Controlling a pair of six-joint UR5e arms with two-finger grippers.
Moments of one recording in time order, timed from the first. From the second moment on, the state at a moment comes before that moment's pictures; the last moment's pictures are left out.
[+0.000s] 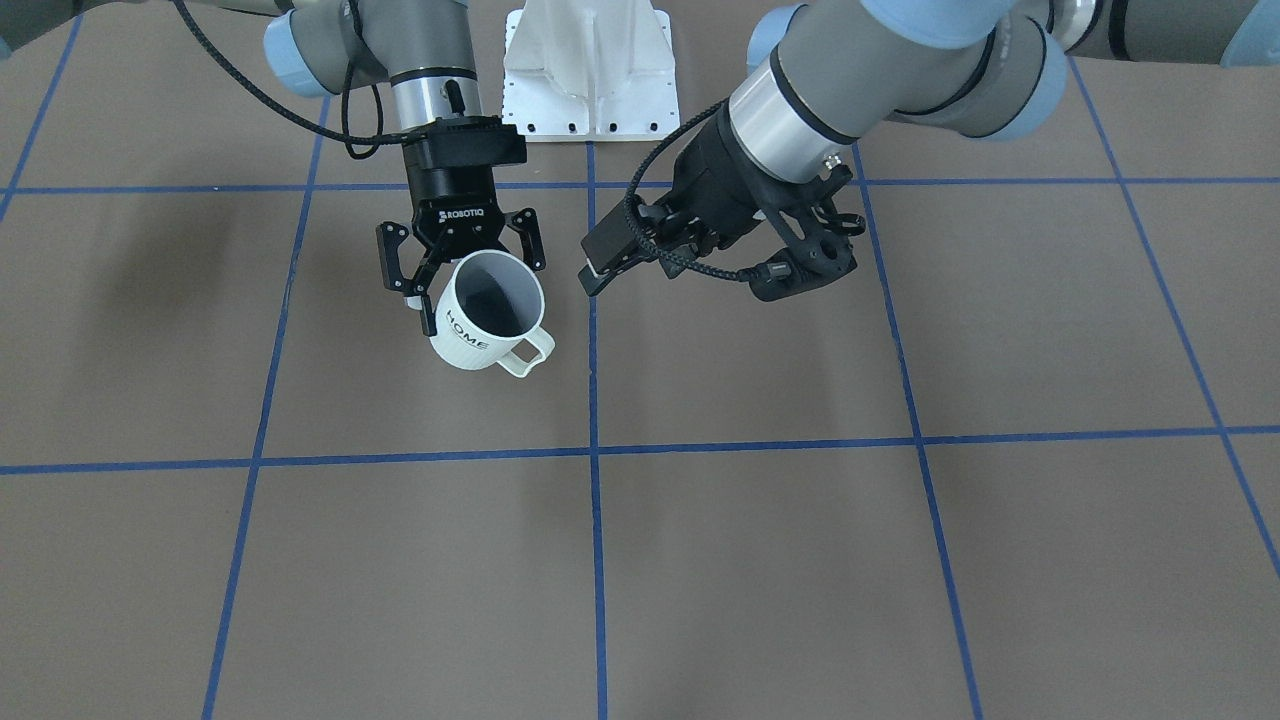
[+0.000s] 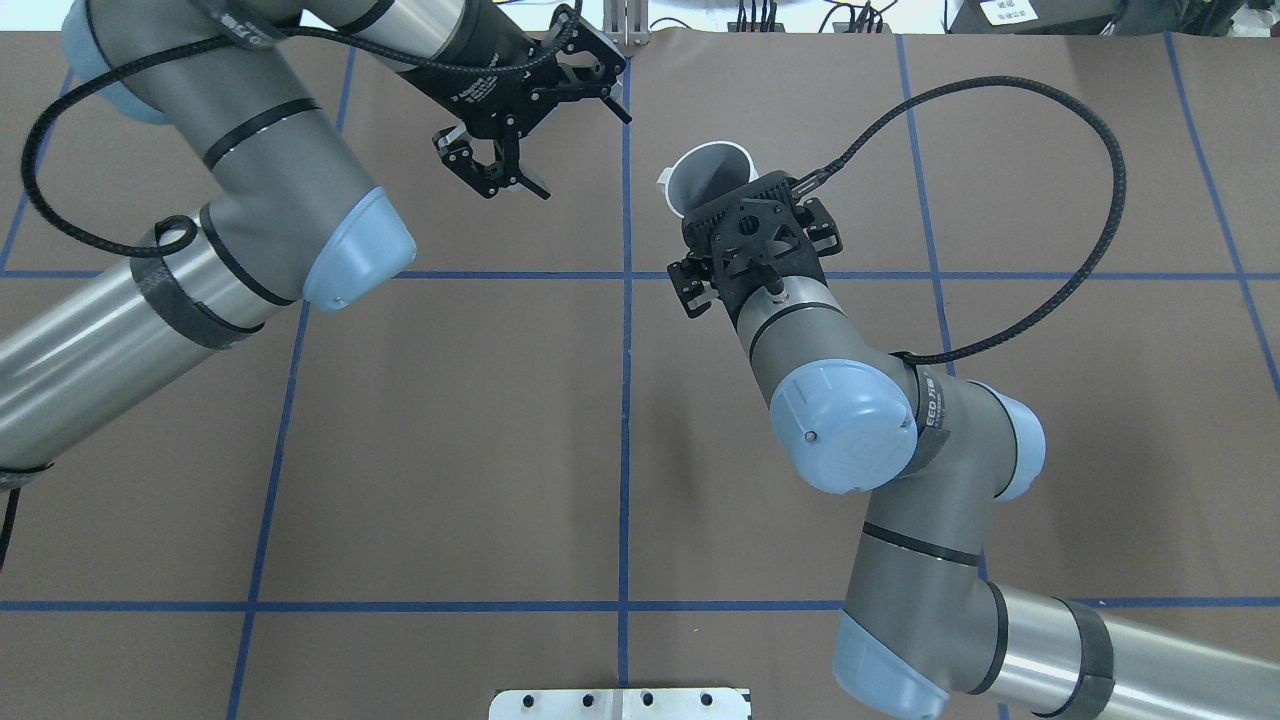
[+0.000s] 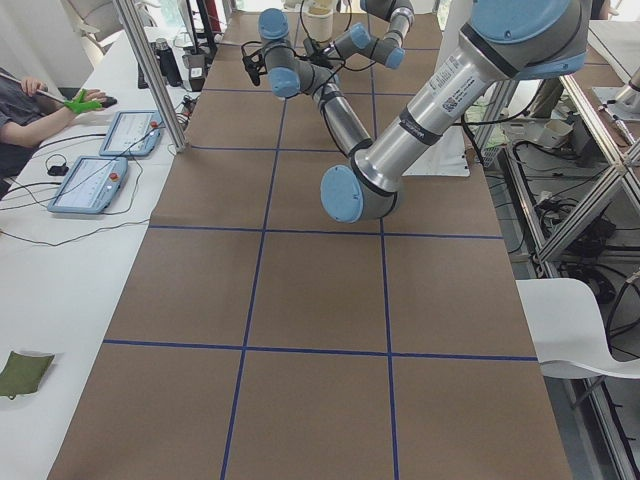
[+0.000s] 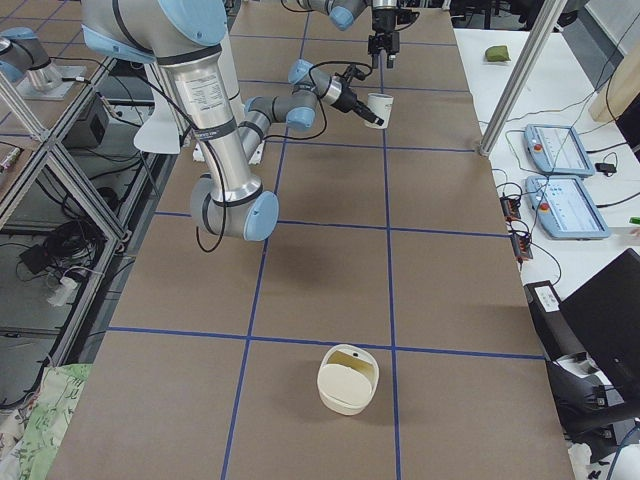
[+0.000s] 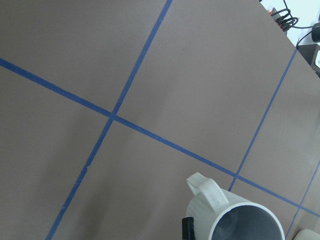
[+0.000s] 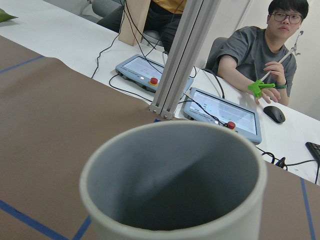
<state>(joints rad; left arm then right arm) -0.86 -2.43 -1.58 -1.96 -2.33 -1.79 0.40 -1.07 1.86 -1.22 0.95 0.71</state>
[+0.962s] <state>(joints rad) -0.79 -2.49 -1.50 -1.96 -2.32 -1.79 0.40 -1.04 1.86 -1.23 0.95 0.71</state>
